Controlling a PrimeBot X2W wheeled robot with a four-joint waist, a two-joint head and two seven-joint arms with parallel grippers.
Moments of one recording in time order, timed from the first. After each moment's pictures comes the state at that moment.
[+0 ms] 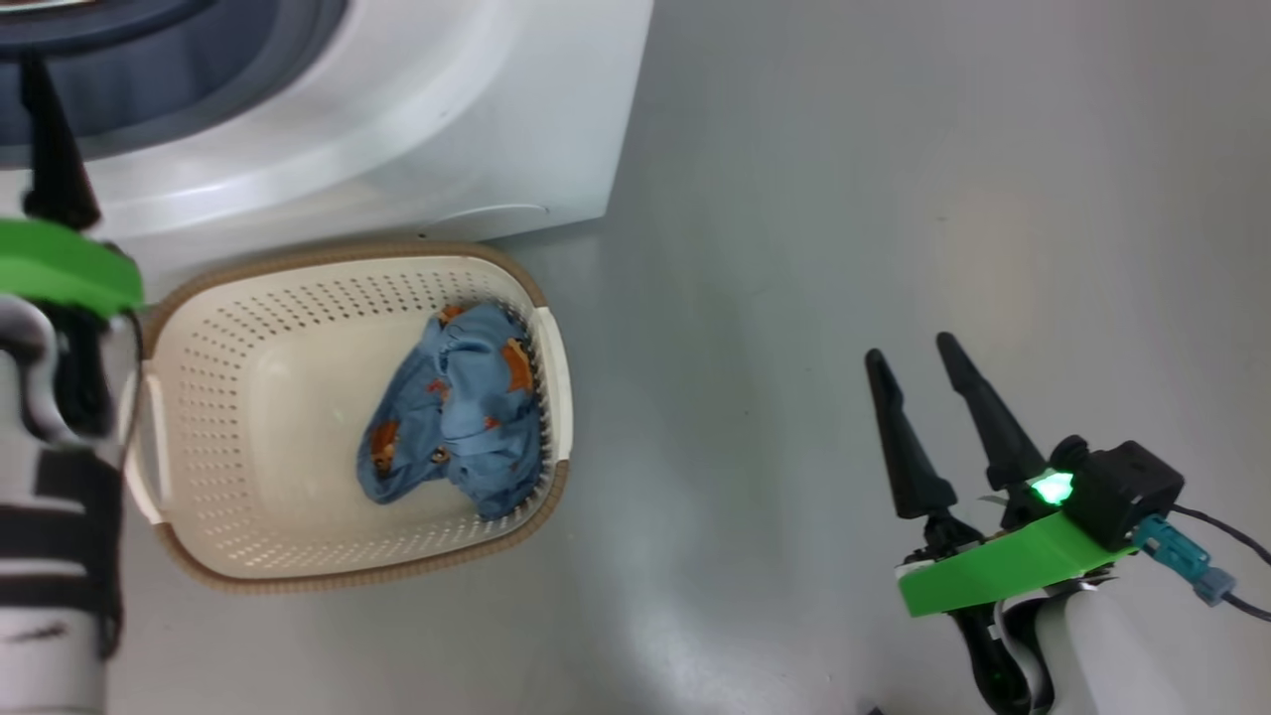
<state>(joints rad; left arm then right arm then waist) -0.87 0.24 0.01 0.68 -0.43 -0.13 -0.26 -0.23 -0.06 0.13 0.10 0.34 0.13 -0.26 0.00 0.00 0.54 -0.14</state>
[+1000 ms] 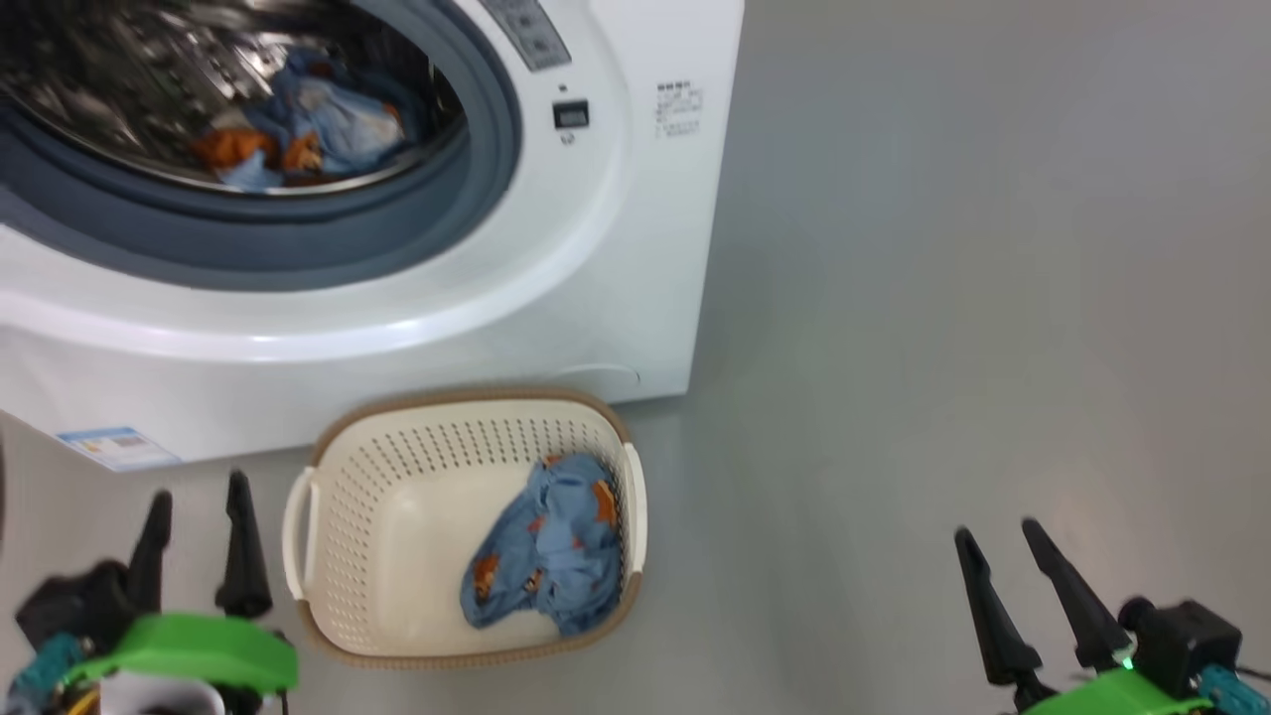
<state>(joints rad) -0.20 0.09 0.08 0.35 -0.34 -0.13 -0.26 0.02 -0.16 0.06 0.15 0.37 0.13 -0.26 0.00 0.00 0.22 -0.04</state>
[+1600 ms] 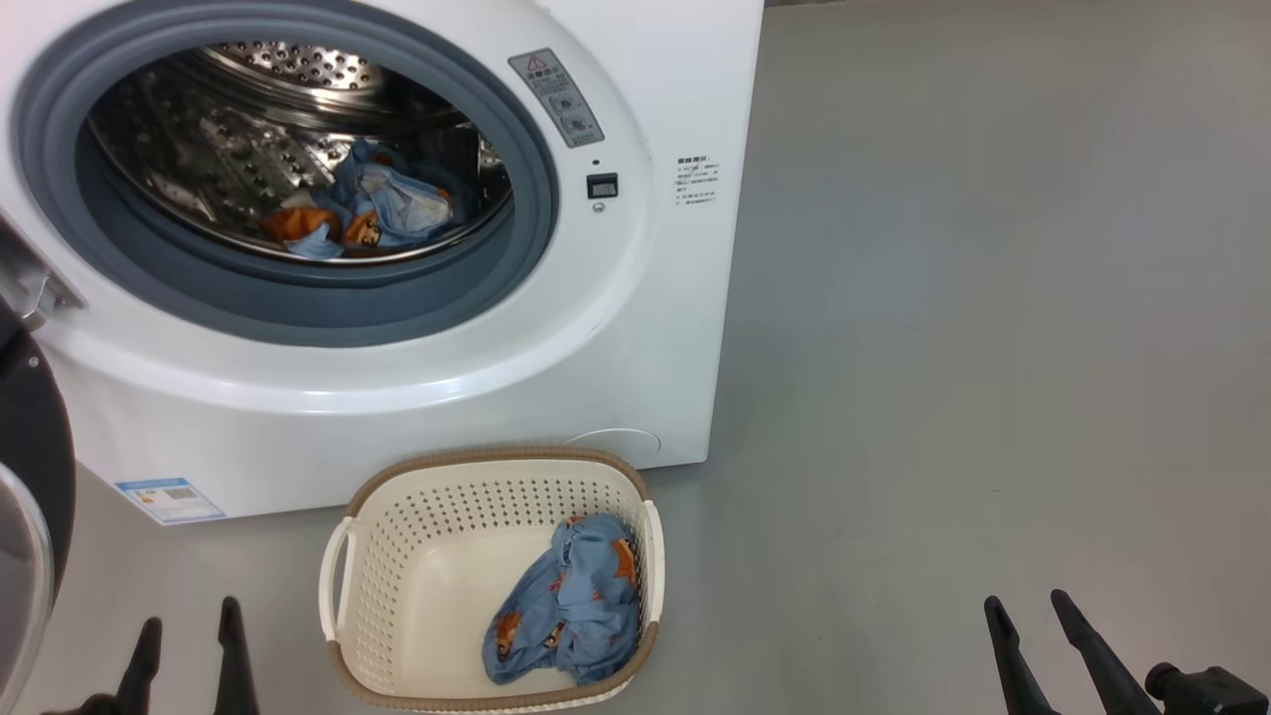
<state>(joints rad) 0.05 0.08 0.12 0.21 -0.30 -0.13 -0.26 0.14 -0.17 0.03 0.14 0.38 0.13 -0.26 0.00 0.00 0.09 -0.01</state>
